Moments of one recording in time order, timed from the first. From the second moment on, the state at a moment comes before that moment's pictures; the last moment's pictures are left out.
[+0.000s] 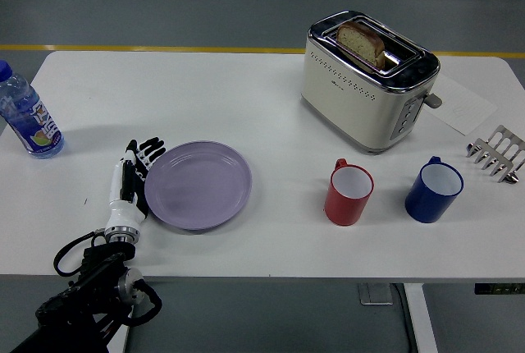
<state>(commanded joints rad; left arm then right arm) -0.39 0.00 -0.95 -0.73 0.53 0.20 -0.65 0.16 0.00 1.39 0.18 -1.63 0.02 -0.27</state>
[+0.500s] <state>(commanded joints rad) -0.43 0.00 -0.83 -0.72 0.41 0.25 -0.65 0.16 0.00 1.39 0.18 -1.64 0.03 -0.27</state>
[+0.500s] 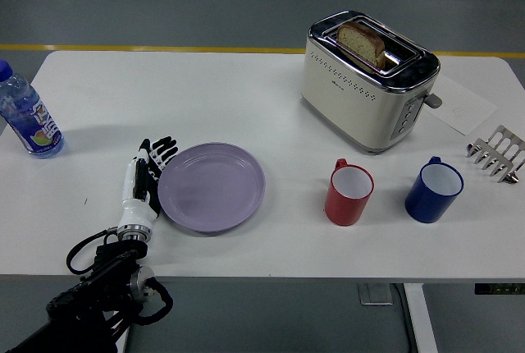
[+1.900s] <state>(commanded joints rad) -0.51 0.00 -0.61 -0.76 0.34 0.30 -0.65 0.14 0.00 1.39 0.18 -1.64 0.03 -0.28</state>
